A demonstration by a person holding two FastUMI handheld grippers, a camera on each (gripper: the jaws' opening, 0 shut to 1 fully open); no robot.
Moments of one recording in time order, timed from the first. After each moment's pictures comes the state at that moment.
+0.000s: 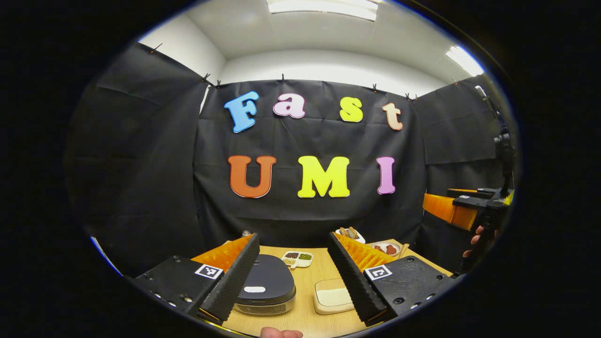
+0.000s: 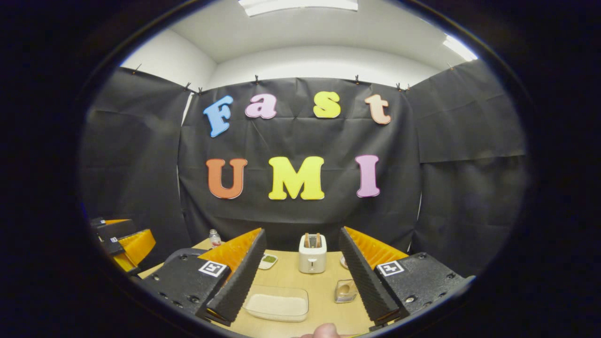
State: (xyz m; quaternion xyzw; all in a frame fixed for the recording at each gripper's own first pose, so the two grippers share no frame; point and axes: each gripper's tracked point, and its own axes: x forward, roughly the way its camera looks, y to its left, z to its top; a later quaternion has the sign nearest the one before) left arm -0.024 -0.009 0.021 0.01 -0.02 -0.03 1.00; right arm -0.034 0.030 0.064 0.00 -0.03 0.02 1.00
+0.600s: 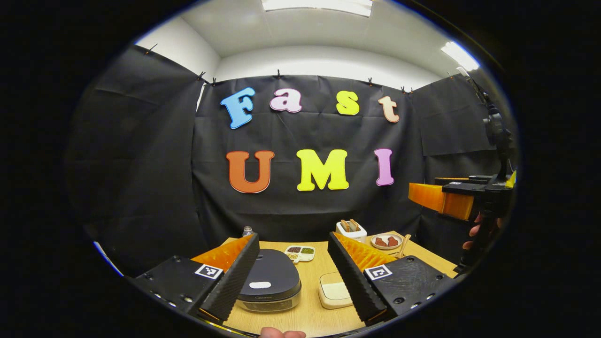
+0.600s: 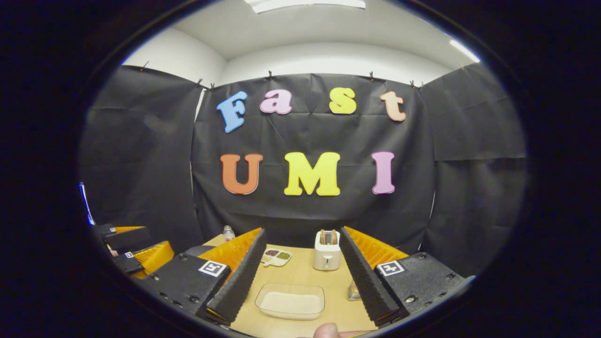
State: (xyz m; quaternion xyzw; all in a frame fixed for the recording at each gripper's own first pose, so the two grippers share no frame) left arm -0.030 0.004 0.009 0.02 -0.01 -0.03 1.00; right arm -0.036 0.067 0.059 0.00 -0.02 0.05 1.00
